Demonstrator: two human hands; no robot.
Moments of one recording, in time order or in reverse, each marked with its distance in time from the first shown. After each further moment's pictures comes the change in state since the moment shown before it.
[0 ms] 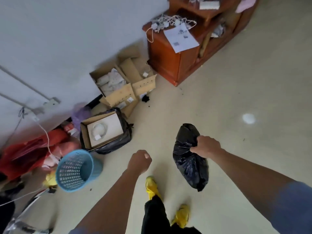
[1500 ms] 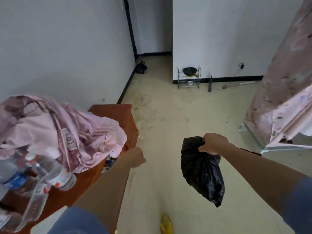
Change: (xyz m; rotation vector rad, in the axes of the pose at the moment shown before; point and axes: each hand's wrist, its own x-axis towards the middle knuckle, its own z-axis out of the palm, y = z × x) left_hand 0.518 1.332 0.102 0.913 -0.139 0.861; right_hand 0.543 0.726 -0.860 0.307 0.447 0.533
